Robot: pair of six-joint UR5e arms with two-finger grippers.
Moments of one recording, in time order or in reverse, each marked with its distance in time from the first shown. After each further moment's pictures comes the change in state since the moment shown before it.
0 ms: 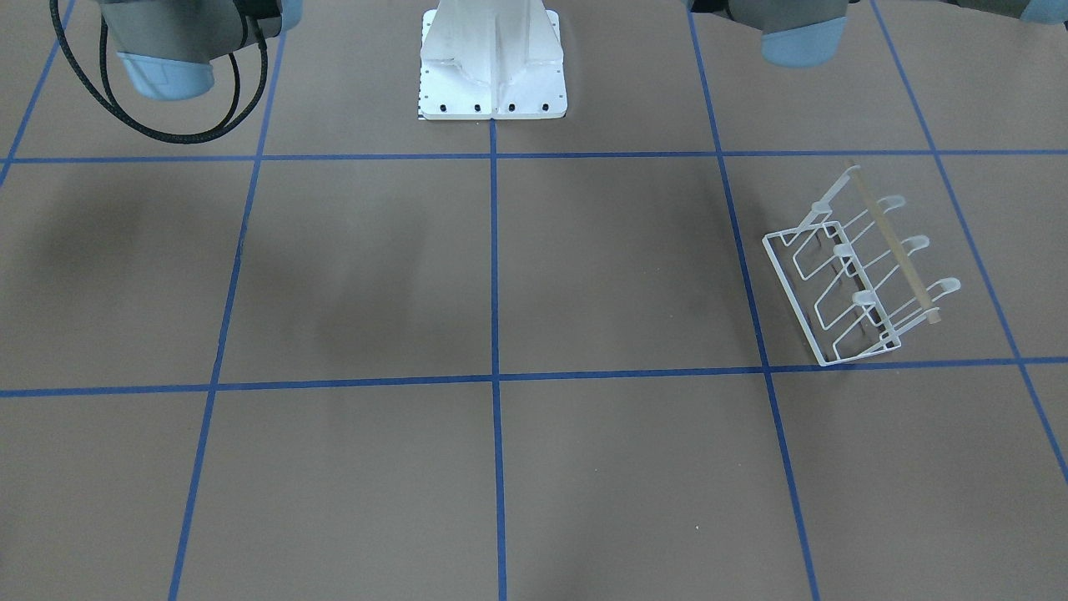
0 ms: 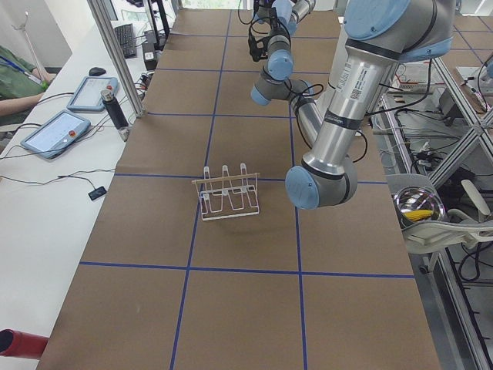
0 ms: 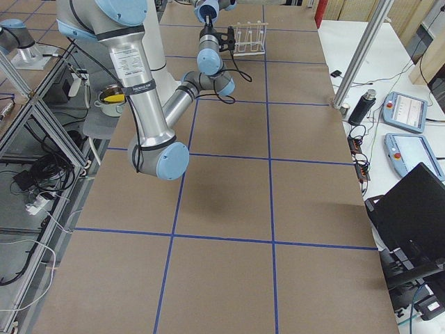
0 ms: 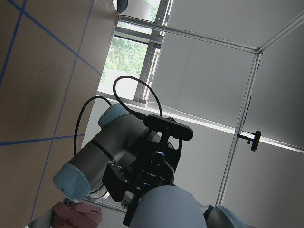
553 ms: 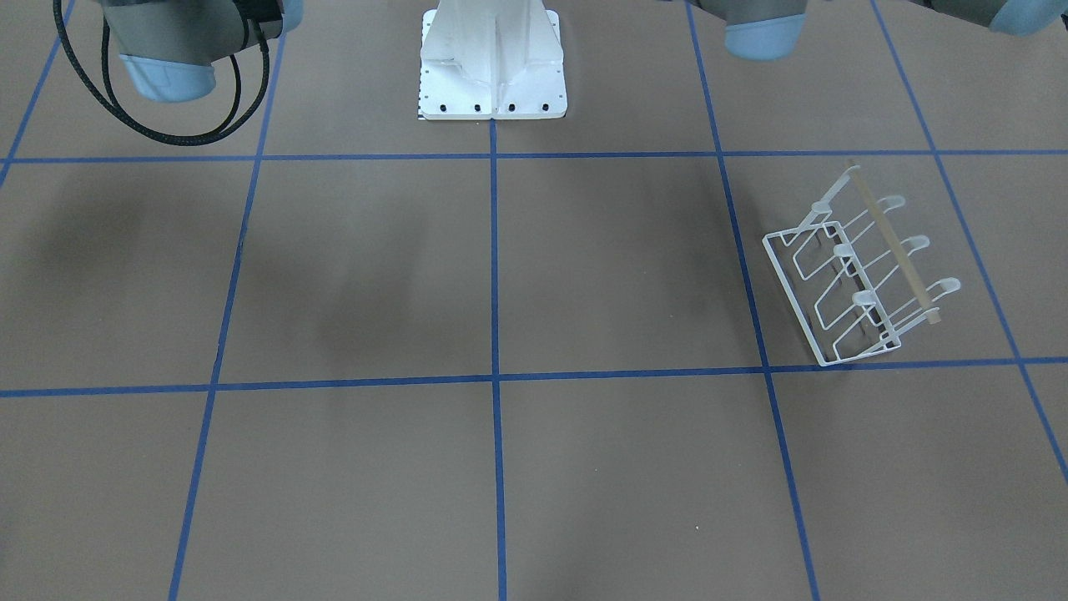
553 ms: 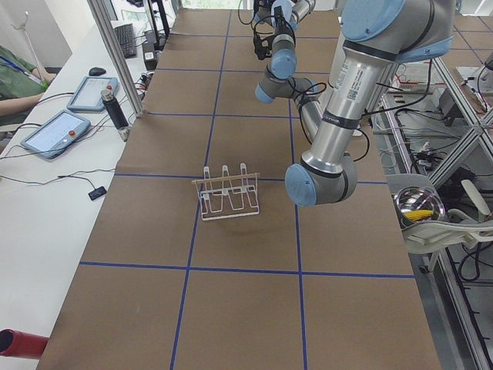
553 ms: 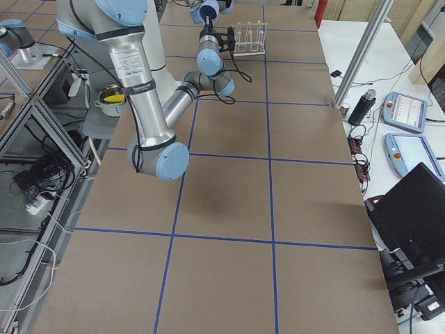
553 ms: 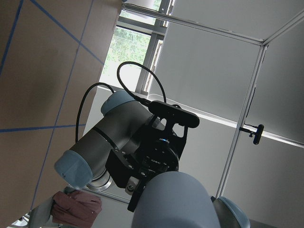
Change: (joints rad) left arm 0.054 -0.027 -0.001 0.000 0.002 0.002; right arm -0.001 -0.003 -0.001 0.000 0.000 -0.001
